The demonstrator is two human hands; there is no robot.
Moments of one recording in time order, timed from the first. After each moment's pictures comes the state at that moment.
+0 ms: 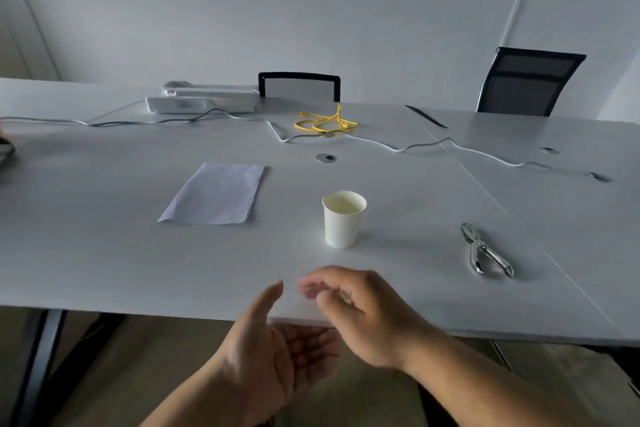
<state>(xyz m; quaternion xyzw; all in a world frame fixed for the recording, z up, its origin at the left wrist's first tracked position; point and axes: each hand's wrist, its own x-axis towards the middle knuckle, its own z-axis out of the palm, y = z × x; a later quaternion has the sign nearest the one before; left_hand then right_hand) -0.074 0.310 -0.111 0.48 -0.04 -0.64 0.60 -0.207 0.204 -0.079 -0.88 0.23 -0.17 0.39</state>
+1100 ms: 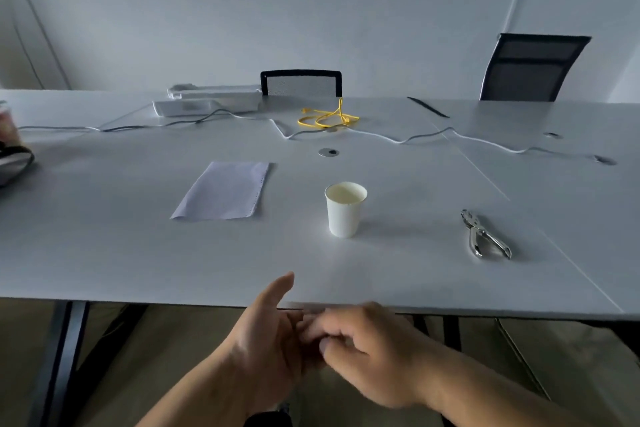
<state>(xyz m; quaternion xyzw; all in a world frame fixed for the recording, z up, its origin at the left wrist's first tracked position) -0.081 0.326 -0.098 0.46 -0.02 -0.66 0.59 -0.231 0.242 -0.080 -0.91 0.19 -0.08 0.36</state>
